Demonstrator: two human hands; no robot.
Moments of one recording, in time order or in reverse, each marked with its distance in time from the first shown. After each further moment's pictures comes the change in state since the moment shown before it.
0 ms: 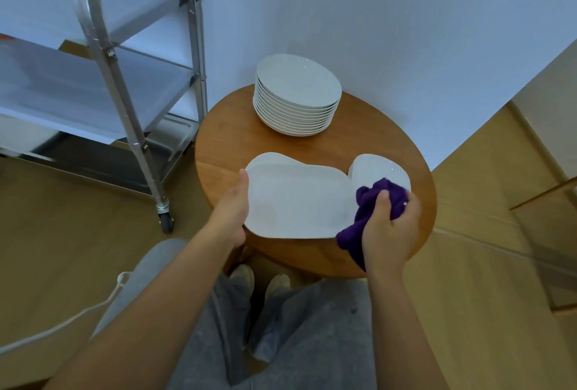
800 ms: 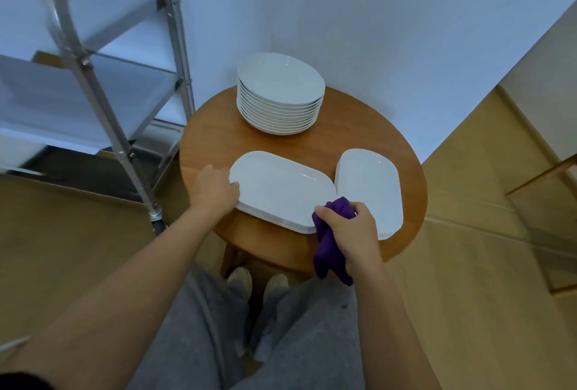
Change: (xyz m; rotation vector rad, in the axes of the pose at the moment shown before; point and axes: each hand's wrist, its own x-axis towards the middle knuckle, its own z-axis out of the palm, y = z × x) left_hand 0.061 0.003 -0.008 1.110 0.262 0.628; right_hand 0.005 0.014 0.008 -0.068 -0.492 0.412
